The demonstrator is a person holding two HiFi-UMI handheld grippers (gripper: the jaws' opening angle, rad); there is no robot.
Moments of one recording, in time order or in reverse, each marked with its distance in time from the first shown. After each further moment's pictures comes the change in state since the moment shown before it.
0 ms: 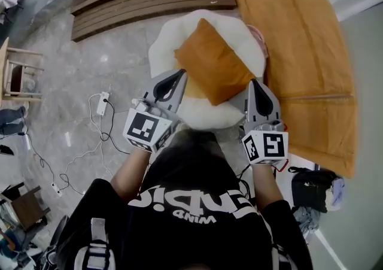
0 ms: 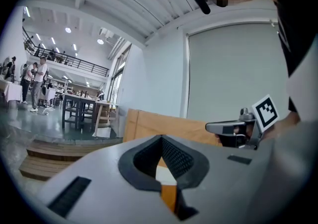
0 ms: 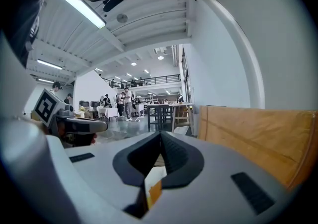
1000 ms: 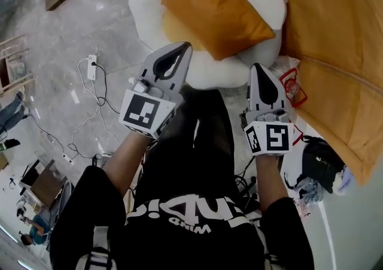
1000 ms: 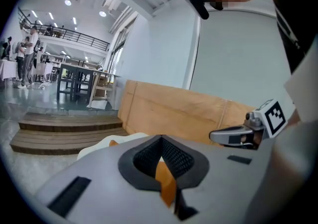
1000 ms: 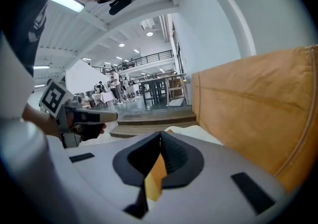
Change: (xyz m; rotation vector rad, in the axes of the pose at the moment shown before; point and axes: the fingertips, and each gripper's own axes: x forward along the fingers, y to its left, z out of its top) left arm 0.122 0.018 -0.181 -0.102 0.218 -0.030; right arm 0.047 -0.058 -0.216 0.115 0.280 -0.018
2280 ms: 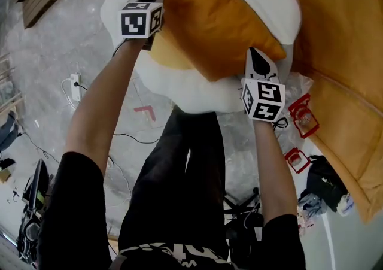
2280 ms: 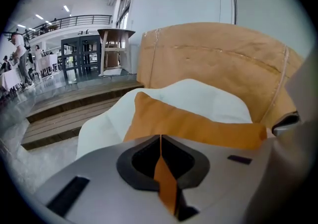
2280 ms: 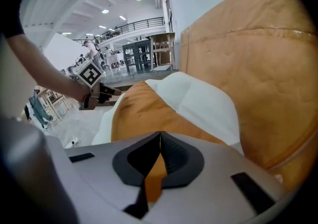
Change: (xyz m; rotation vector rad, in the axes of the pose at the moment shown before) left arm 0.283 0.247 -0.221 0.041 0.409 0.185; right arm 0.192 -0.141 -0.243 0.011 0.370 -0.150
